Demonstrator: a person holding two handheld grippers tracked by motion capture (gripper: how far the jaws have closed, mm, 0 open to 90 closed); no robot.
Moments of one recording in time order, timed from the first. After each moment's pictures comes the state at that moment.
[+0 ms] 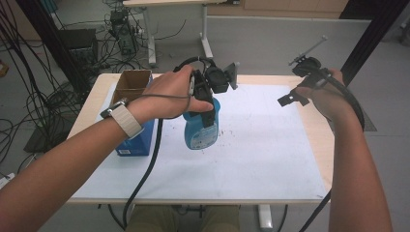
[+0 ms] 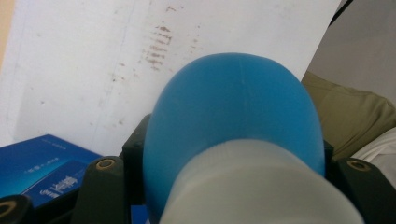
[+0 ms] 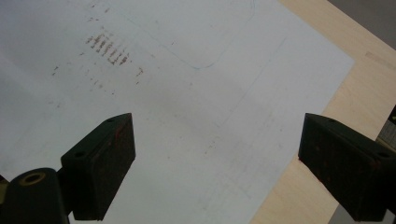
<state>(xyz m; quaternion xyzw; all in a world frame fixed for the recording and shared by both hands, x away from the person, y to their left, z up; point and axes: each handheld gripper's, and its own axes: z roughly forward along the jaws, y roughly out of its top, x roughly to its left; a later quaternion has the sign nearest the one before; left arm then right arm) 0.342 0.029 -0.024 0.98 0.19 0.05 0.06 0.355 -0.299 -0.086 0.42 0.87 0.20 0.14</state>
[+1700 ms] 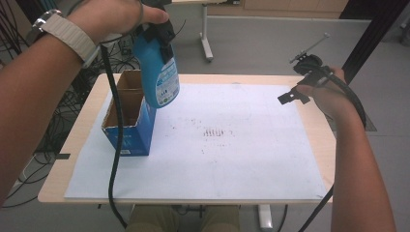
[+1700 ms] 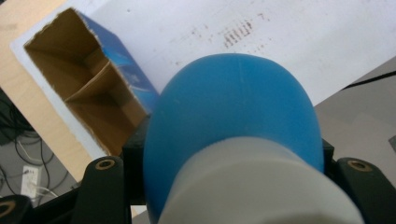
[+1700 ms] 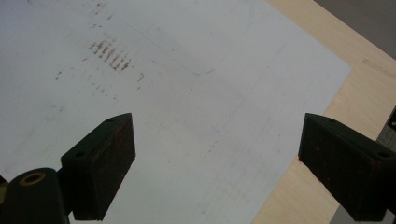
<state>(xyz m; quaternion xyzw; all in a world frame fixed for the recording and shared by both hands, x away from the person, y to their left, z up) 0.397 0.128 0.099 0.88 0.48 0.03 0.06 0.354 -0.302 -0.083 0.41 0.87 0.21 0.15</state>
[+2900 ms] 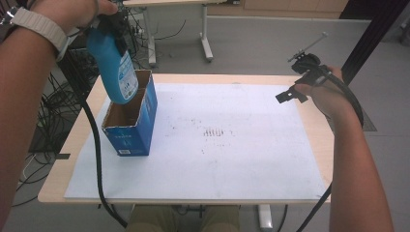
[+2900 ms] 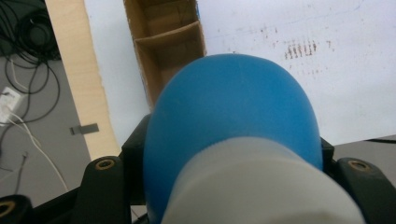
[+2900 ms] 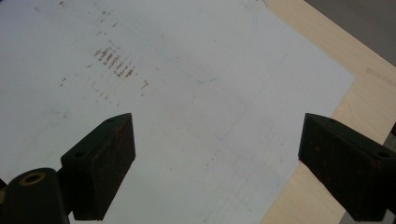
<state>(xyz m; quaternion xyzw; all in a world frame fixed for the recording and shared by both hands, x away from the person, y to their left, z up) 0.412 0.218 0.090 0.76 0.65 0.03 0.06 0.356 -0.300 -0.084 0.41 0.87 0.22 0.15</state>
